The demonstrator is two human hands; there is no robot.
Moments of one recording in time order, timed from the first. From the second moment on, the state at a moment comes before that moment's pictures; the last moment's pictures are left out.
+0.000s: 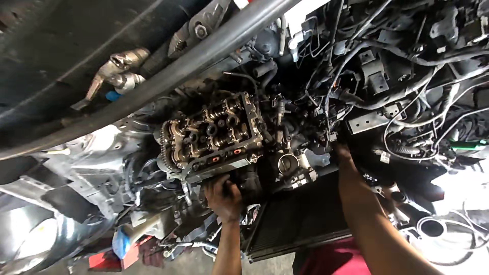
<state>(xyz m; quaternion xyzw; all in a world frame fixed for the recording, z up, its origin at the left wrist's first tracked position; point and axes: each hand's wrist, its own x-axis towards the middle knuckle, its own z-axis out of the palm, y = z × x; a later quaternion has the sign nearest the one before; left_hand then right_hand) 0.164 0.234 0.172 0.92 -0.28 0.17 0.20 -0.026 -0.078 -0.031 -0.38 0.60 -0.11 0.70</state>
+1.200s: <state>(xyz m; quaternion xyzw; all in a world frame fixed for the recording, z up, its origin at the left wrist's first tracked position) 0.162 0.230 0.176 0.92 -0.28 0.19 0.19 -0.030 -0.071 -0.020 -0.64 0.61 0.03 0.46</state>
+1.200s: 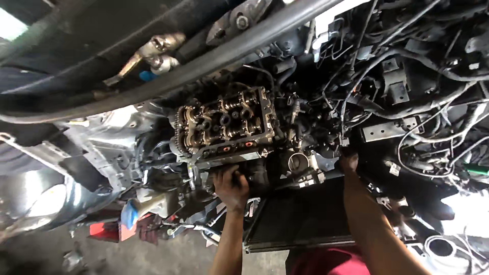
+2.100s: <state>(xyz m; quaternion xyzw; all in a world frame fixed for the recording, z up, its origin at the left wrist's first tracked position) 0.164 0.235 0.166 0.92 -0.26 0.18 0.25 -0.023 -0.063 -0.013 -0.76 0.58 0.15 0.25</state>
